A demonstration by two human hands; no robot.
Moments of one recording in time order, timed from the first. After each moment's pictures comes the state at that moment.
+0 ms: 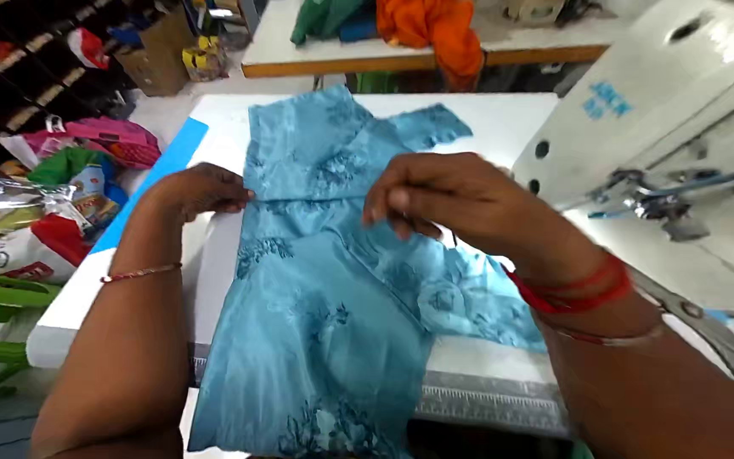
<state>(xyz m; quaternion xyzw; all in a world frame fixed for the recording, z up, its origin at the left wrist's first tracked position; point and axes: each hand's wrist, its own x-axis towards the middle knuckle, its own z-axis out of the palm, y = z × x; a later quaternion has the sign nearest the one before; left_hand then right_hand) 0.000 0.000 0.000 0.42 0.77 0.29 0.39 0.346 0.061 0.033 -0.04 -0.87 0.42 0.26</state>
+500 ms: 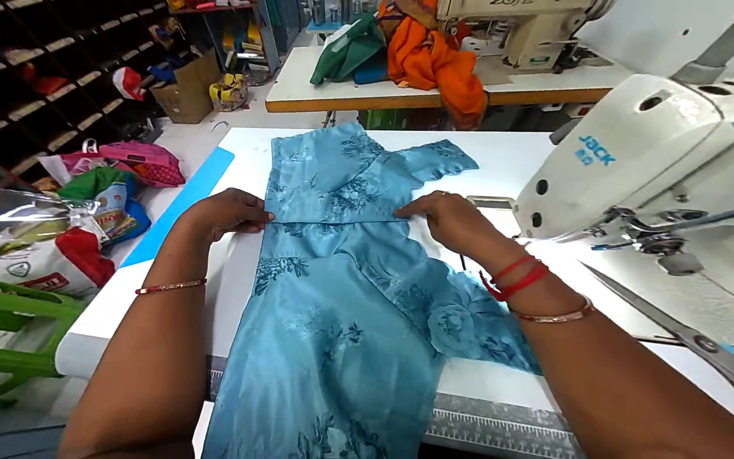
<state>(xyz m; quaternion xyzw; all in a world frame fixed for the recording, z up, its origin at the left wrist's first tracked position) -0.002 0.001 0.001 0.40 0.77 0.29 0.41 0.338 0.136 -0.036 -0.31 -0.93 0.15 0.15</state>
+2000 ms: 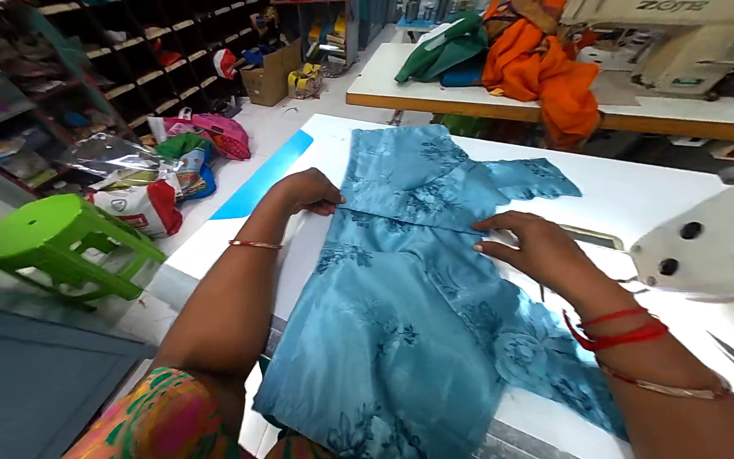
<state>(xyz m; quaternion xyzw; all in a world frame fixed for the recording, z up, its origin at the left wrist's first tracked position) -0.002 -0.002 0.001 0.38 0.77 0.30 0.41 0.336 0.133 -0.039 -0.31 -0.93 0.15 0.15</state>
